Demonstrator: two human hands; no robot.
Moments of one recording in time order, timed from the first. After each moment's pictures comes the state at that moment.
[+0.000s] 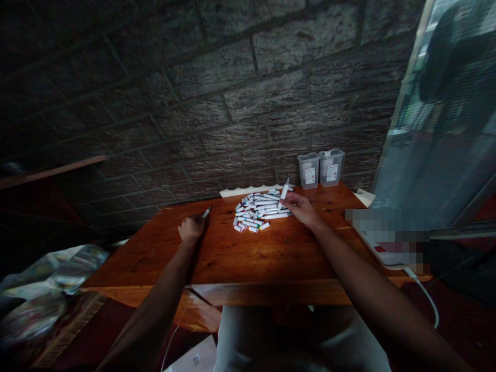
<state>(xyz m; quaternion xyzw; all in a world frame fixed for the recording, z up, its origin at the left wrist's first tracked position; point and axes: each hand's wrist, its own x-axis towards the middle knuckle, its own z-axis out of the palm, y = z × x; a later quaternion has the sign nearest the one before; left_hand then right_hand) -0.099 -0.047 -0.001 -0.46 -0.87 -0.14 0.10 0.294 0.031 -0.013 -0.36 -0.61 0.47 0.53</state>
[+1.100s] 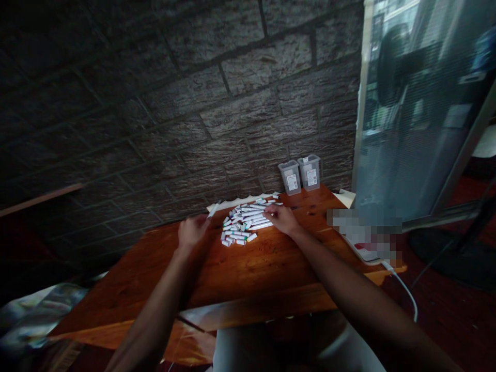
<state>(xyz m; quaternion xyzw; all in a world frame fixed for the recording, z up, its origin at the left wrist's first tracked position) -0.022 -0.030 0.054 -0.61 -0.77 -0.17 0.12 0.287 0.028 -0.018 -0.40 -0.70 0.31 0.50</state>
